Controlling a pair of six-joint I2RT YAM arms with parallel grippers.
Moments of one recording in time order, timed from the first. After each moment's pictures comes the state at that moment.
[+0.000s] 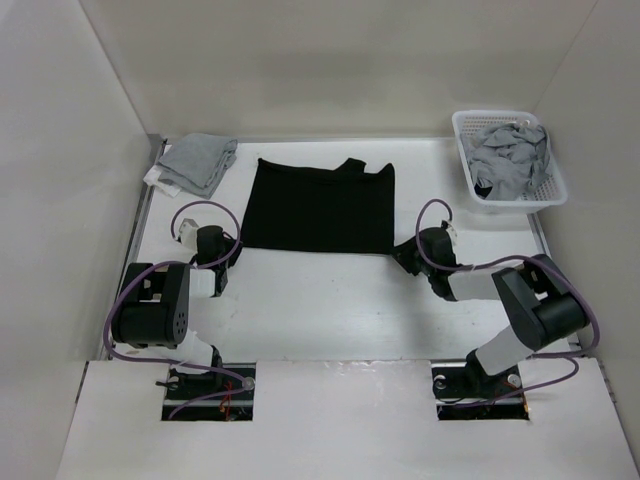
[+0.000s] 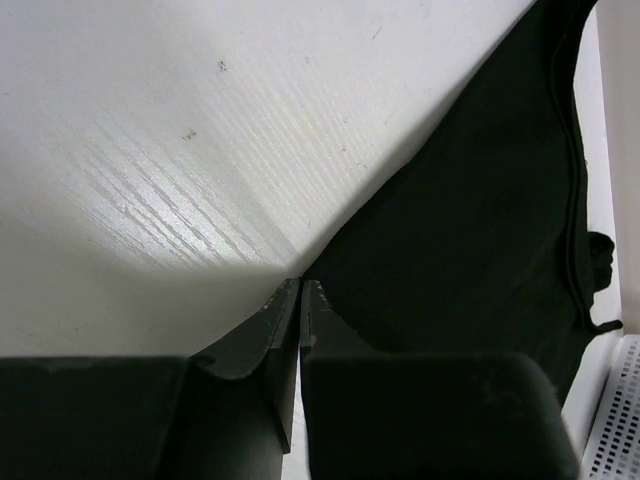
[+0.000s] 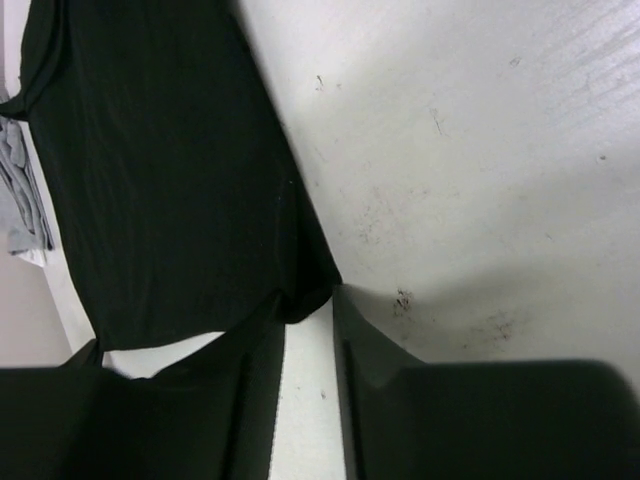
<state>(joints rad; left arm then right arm) -0.04 1.56 0.42 0.56 -0.15 -1.07 0.38 1.56 0.47 0.48 0.07 1.13</state>
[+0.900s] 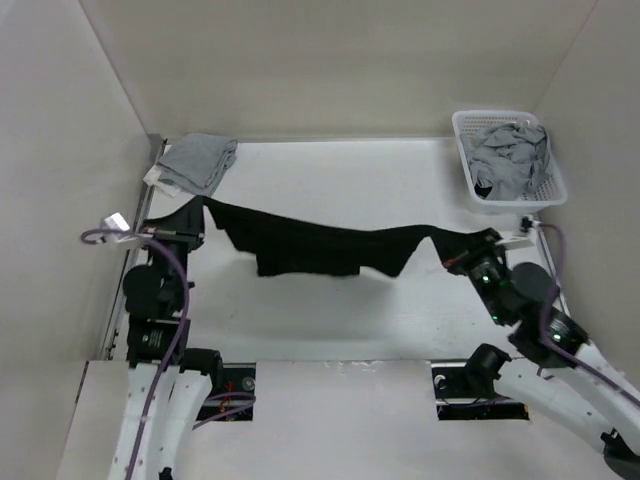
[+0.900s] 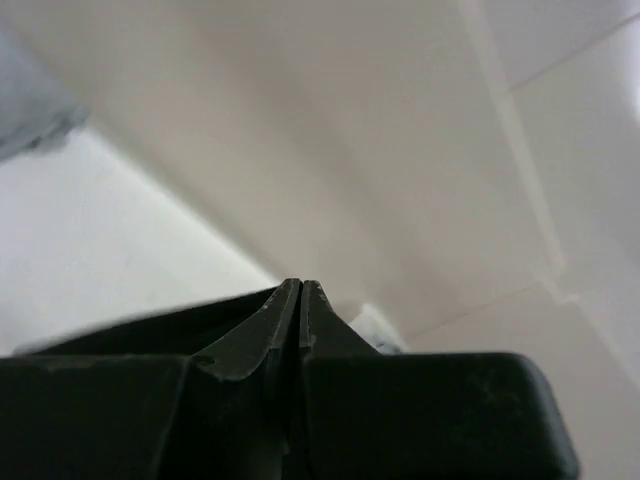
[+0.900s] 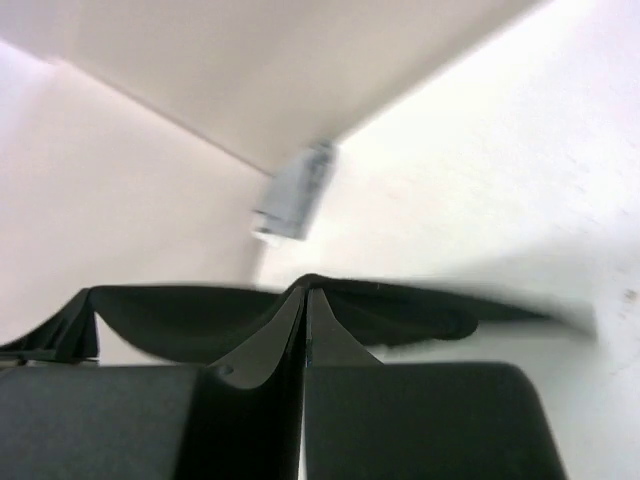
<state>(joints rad) -0.09 0.52 0.58 0.08 -0.14 -0.98 0.73 0.54 0.65 -0.16 0.44 0.90</state>
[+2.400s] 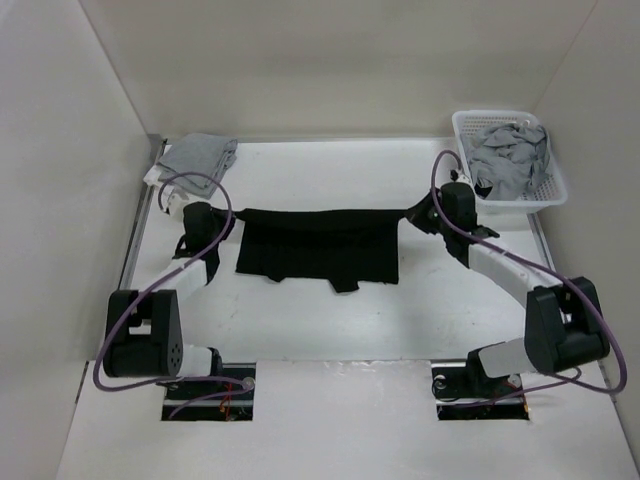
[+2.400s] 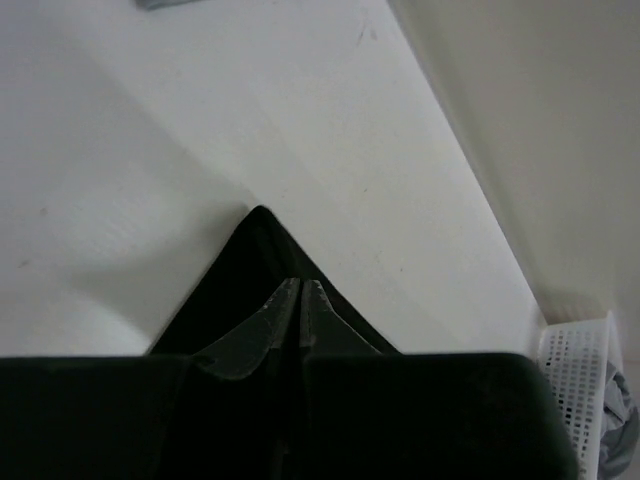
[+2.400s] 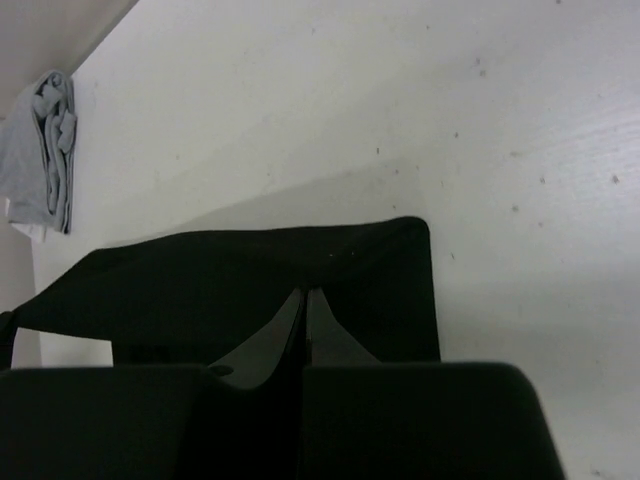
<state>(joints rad) -0.03 1.42 0.63 0.38 -0.12 -0.98 0.25 1.45 0.85 0.09 -0.03 0.76</state>
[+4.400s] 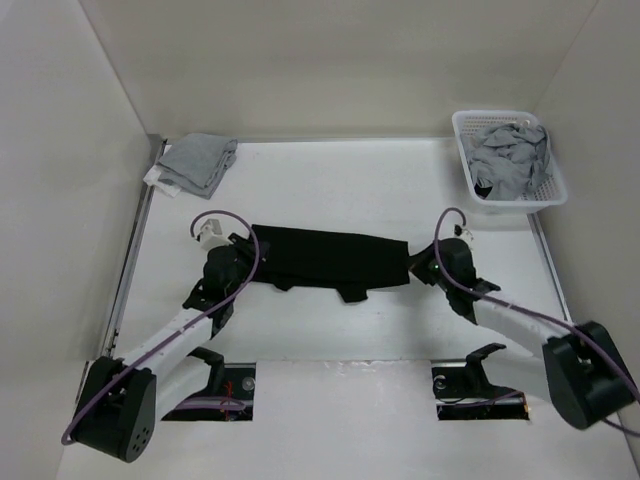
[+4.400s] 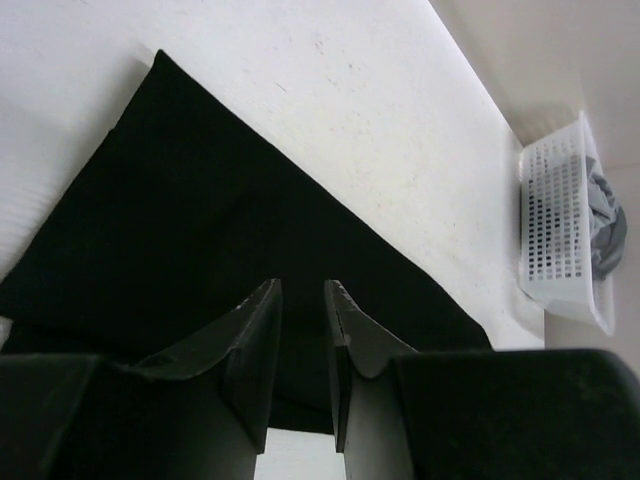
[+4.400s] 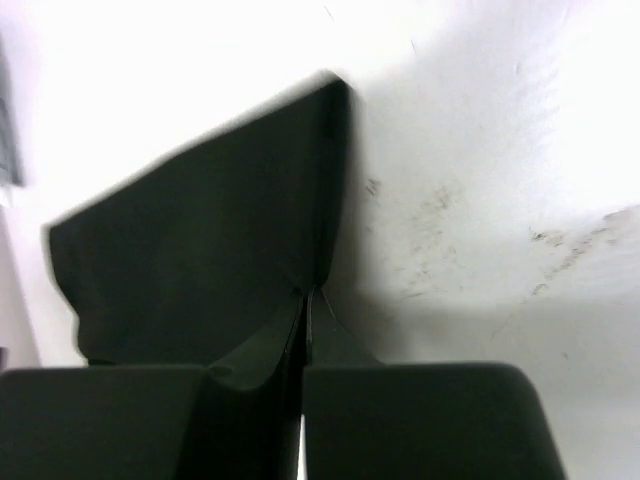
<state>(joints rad) -0.32 0.95 0.26 0.35 -0.16 -0.95 0.40 1.19 0.36 0.23 0.08 0.99</state>
